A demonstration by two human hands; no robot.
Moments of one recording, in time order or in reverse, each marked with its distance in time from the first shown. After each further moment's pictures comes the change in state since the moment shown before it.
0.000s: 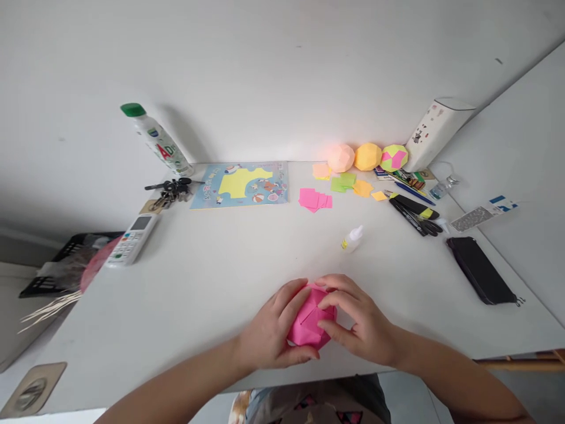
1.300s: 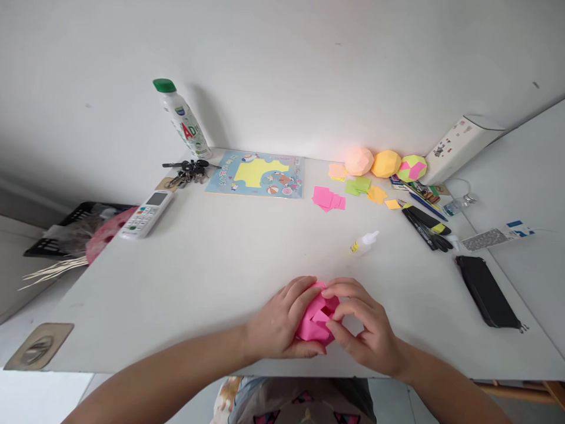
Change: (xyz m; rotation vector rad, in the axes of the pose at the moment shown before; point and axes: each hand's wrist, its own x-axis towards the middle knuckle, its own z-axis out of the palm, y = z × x) left_hand 0.007 0.003 0.004 0.037 0.056 0.014; right_hand 0.008 -0.009 0.004 0.092 0.104 -0.110
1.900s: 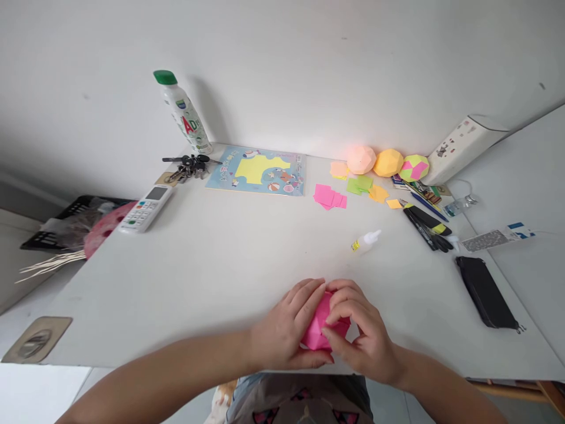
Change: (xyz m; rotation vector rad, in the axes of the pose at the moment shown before) left_hand 0.002 0.017 0.004 -0.063 0.016 -0.005; right_hand -0.002 -0.008 0.009 0.049 -0.003 0.060
